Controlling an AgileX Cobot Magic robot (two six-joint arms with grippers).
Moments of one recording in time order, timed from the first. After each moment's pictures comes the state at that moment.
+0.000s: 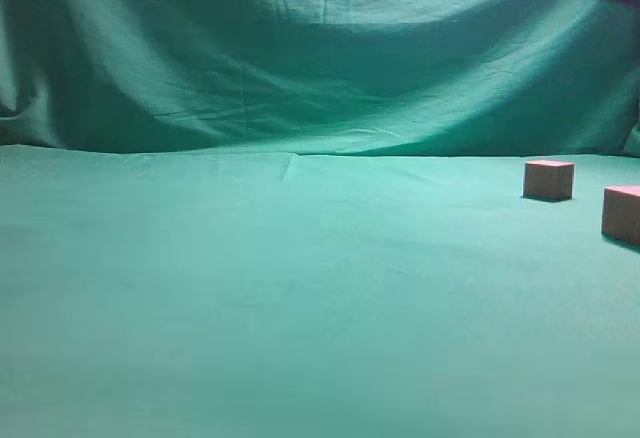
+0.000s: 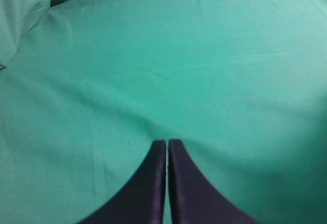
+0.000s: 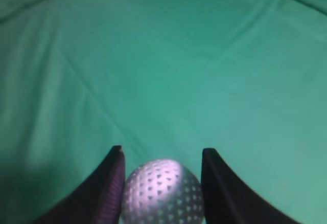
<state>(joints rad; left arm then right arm) -0.04 -0.02 0.01 0.32 0.39 -0.08 0.74 2.02 -1.75 0.70 0.52 -0.66</state>
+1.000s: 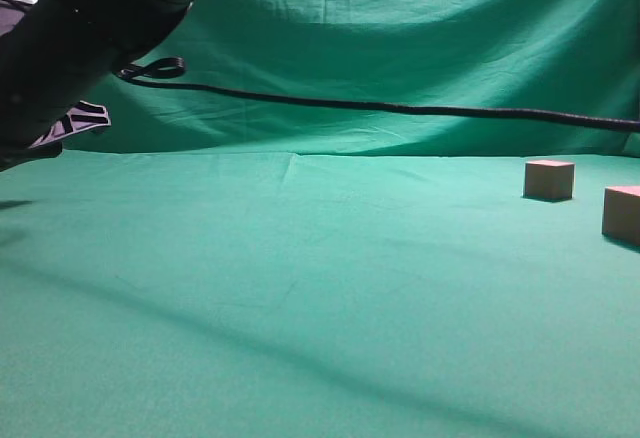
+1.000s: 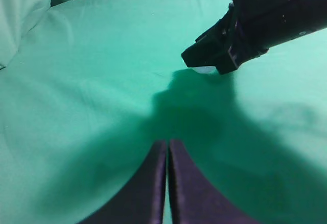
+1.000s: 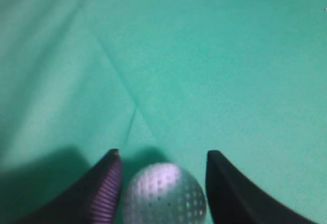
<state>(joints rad) -0.04 -0.02 0.01 0.32 0.39 -0.08 0.95 2.64 -2.26 0.75 0.29 -0.75</state>
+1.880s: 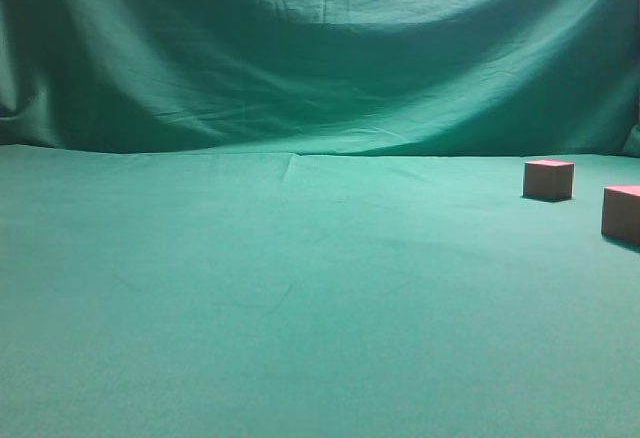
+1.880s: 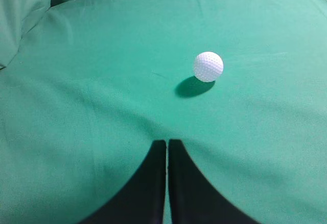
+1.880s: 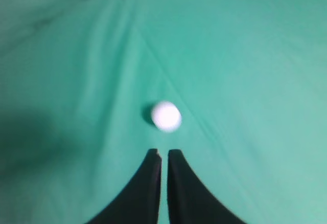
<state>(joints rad) -0.04 -0.02 0.01 0.32 0.39 -0.08 0.72 2.12 -2.27 0.48 1.18 -0.33</state>
